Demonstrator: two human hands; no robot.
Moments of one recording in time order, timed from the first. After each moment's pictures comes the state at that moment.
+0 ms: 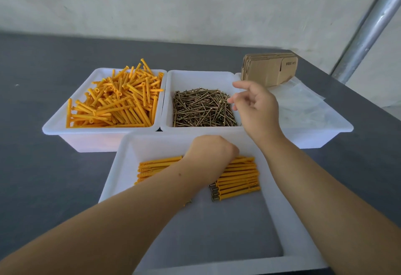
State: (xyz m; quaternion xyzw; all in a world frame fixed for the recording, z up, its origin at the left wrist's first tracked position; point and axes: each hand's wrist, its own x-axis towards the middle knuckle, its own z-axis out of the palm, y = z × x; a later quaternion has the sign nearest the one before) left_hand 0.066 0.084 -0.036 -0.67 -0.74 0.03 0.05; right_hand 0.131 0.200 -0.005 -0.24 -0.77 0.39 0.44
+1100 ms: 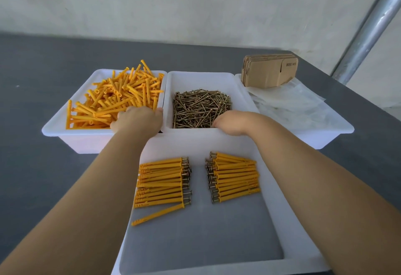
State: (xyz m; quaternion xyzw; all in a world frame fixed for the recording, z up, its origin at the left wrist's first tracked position) left_hand -0.057 0.049 -0.015 -0.20 -0.97 -0.11 -0.08; right_hand 0.085 0.212 0.004 -0.30 -0.93 0.11 -0.18
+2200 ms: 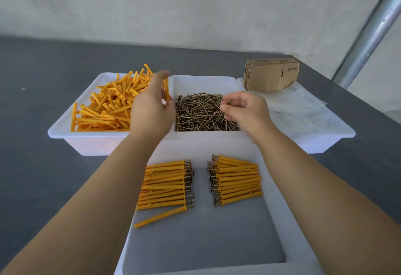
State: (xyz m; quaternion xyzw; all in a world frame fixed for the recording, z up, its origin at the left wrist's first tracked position) left_hand -0.029 0.045 0.005 -0.38 -0.79 -0.47 0.10; right_hand 0.107 0.221 -0.009 -0.27 -0.74 0.52 0.33
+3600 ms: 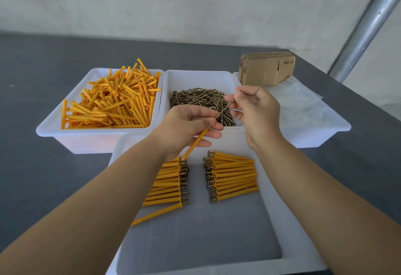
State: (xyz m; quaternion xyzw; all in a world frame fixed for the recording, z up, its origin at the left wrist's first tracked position) left_hand 0.022 0.059 -0.001 -0.37 -0.60 -0.59 -0.39; right_hand 0.130 0.190 -0.001 -0.25 -0.60 0.60 0.47
